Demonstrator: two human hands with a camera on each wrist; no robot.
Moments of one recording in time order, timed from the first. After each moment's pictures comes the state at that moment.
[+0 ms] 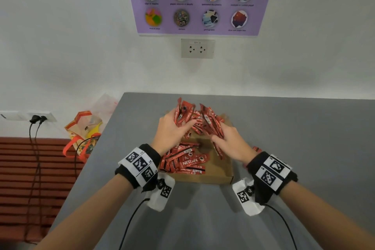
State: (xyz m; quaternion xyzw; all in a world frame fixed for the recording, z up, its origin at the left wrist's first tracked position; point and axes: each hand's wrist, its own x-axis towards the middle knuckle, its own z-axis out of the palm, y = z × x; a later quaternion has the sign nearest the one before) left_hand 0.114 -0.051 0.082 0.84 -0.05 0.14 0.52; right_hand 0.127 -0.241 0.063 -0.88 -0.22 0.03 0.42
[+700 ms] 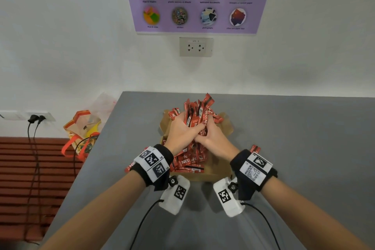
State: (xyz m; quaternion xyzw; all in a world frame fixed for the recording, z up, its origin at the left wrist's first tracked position) left_hand 0.116 -0.083 0.074 0.78 0.00 0.09 0.62; right_hand 0.121 -0.202 0.067 -0.81 -0.17 0.09 0.56
